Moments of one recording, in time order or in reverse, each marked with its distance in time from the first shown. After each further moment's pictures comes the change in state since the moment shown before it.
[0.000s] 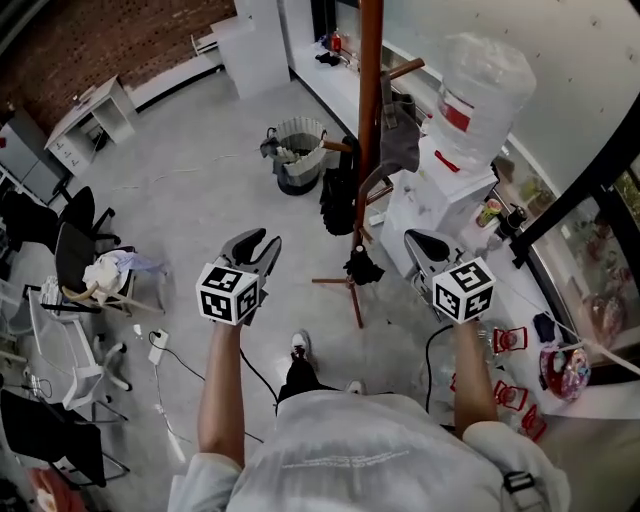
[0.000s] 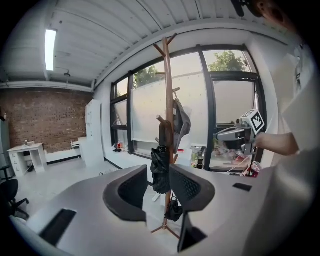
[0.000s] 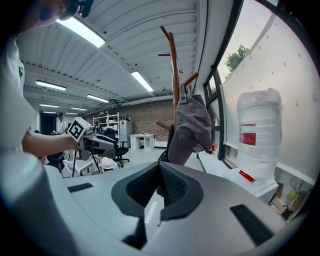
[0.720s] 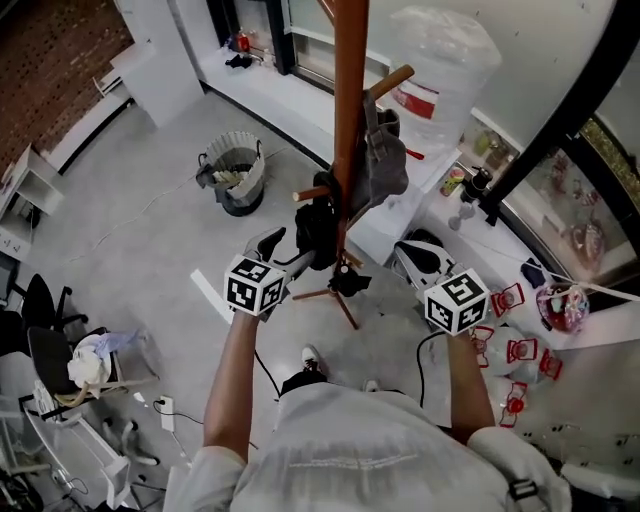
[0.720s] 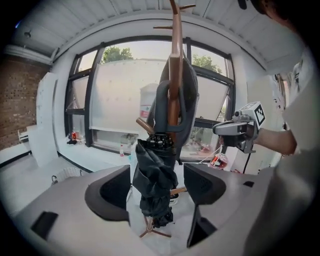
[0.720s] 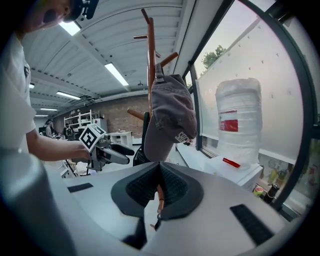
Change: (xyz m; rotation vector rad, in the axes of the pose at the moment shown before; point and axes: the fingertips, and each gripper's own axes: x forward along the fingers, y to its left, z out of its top) left arm 0.187 -0.004 -0.017 0.063 0.124 -0.493; right arm 0.050 -0.036 -0.018 0.133 0.051 -0.274
